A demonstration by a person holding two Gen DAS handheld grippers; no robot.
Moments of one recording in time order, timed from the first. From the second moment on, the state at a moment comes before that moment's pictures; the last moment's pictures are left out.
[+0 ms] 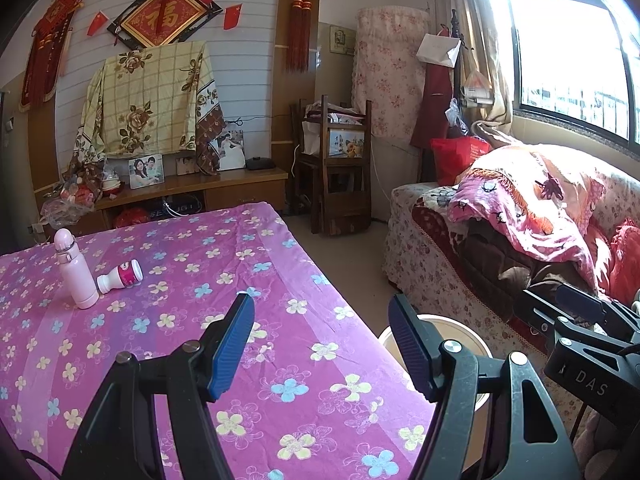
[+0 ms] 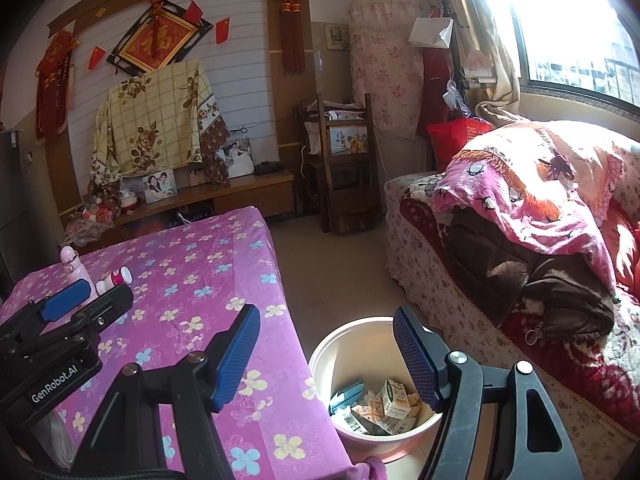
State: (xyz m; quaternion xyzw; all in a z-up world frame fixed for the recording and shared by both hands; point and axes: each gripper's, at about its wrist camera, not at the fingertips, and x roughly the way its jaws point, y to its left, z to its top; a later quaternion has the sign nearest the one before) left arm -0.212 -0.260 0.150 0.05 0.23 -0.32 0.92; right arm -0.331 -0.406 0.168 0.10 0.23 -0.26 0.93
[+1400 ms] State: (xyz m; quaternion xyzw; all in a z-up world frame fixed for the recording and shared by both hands) left arm -0.210 -0.259 0.142 0.05 0.23 -0.32 0.91; right arm -0.328 -0.407 0.158 0.10 0.24 -0.26 0.93
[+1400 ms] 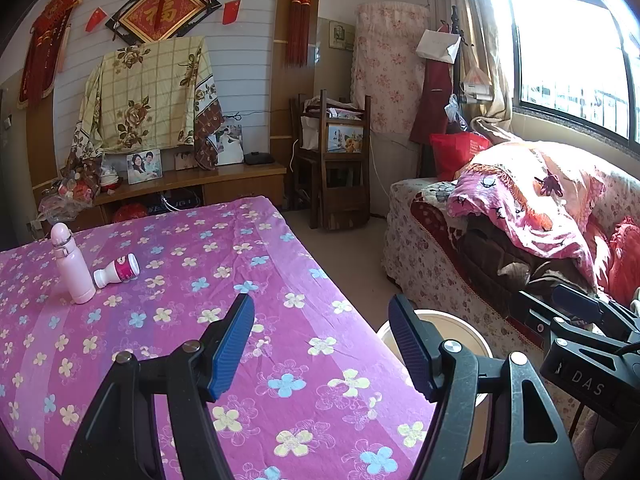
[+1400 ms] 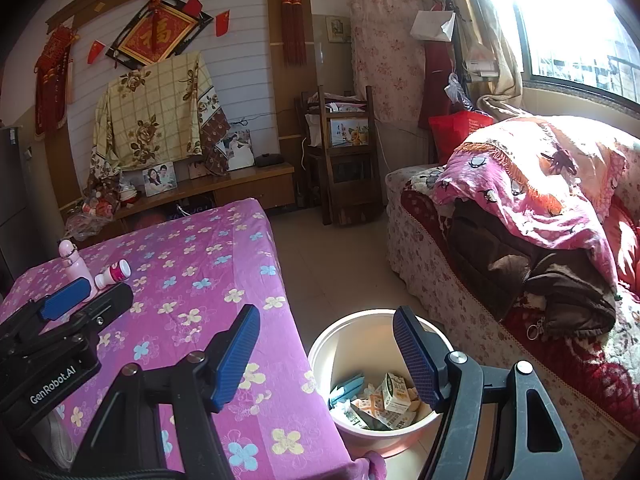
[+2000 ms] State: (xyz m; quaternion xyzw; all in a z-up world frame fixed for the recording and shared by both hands) left arm -0.212 -0.264 0.137 0.06 0.24 -0.33 0.91; right arm -0.326 -0.410 0.150 0.10 0.25 -0.26 0.93
